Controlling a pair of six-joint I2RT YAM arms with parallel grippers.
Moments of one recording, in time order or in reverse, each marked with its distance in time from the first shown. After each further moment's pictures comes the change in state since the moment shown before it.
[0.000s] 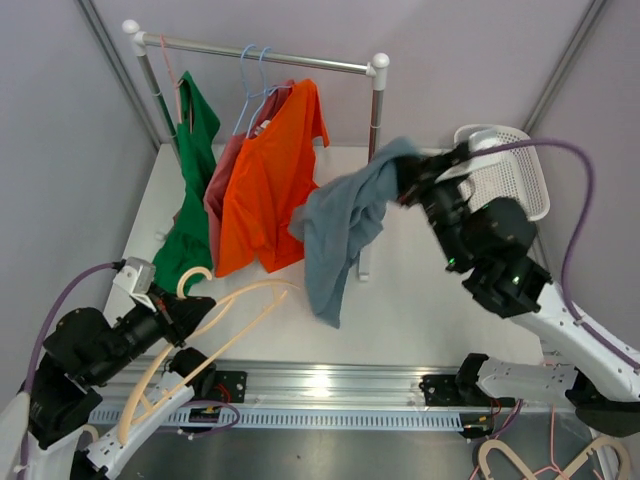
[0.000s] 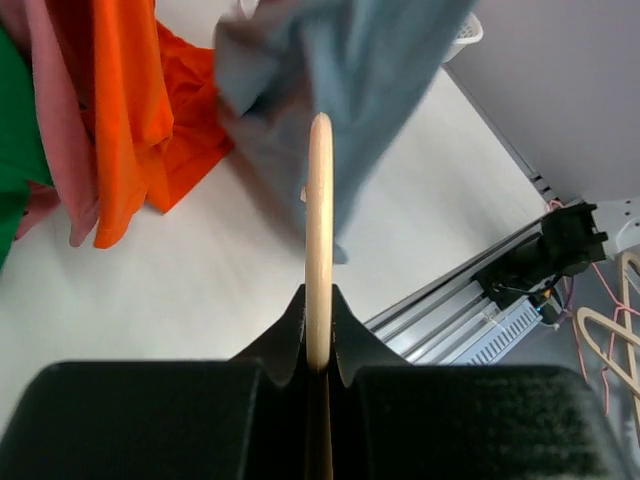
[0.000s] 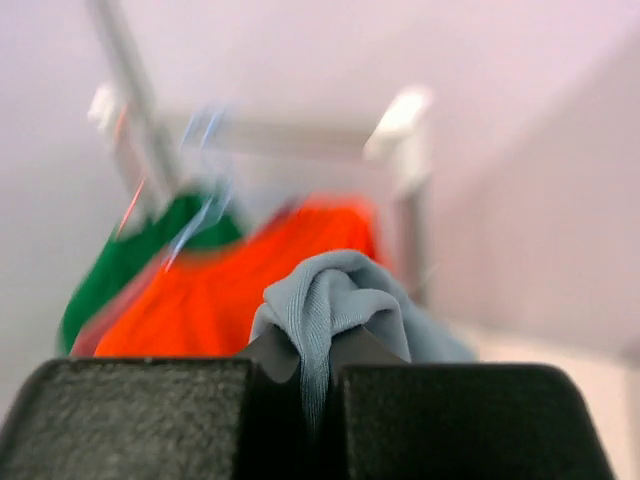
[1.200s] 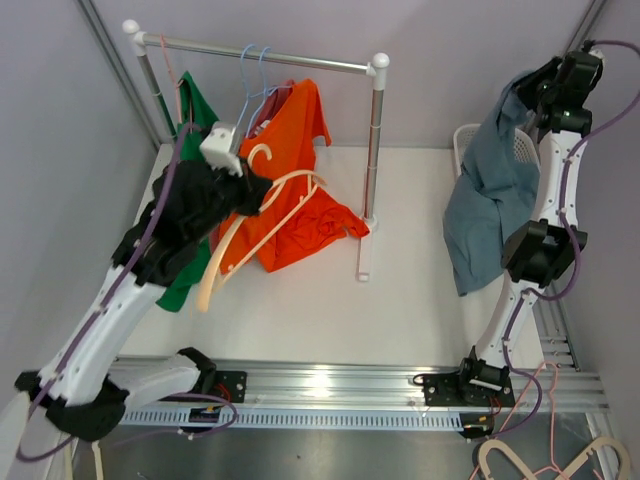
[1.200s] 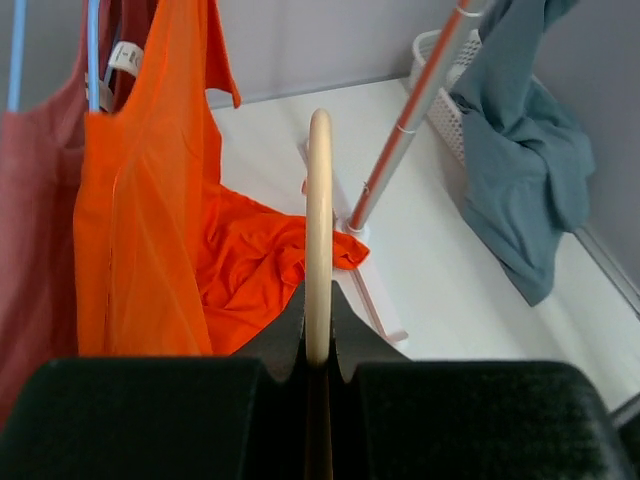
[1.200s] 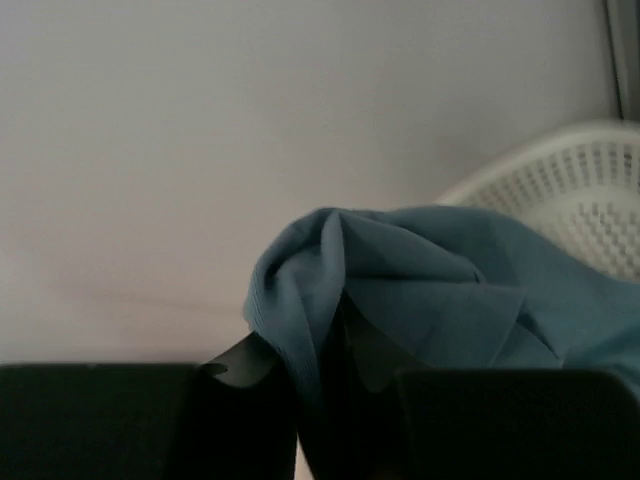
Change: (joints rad) left arm 0.000 0.724 0.235 0.504 -0.154 0.135; right arm -1.270 1.157 1.166 -0.455 -0.693 0.618
